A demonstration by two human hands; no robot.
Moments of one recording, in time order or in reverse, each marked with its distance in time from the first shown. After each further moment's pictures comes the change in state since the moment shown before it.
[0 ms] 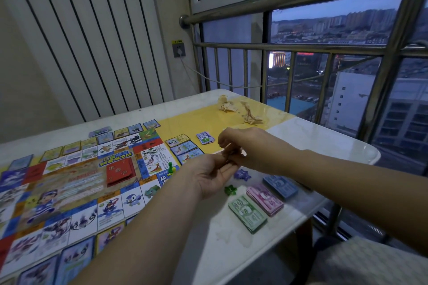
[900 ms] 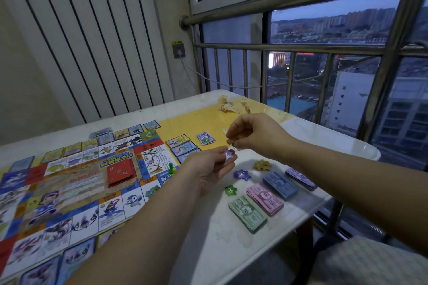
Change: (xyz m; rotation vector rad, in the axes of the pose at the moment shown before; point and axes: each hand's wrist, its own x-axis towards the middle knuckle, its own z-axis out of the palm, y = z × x) left_hand 0.001 0.001 0.003 0.298 0.133 0.202; right_hand 0.008 -0.004 -0.010 0.634 0.166 0.471
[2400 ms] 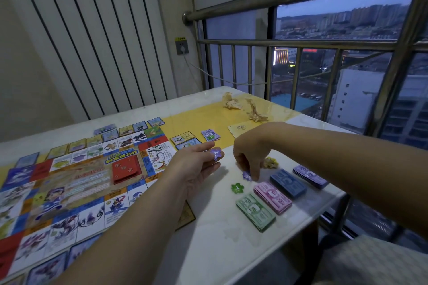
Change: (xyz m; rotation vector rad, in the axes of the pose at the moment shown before) left_hand 0.005 0.006 -0.039 0.092 0.040 0.148; right_hand 0.046 -0.002 0.017 -0.966 -0.893 0.272
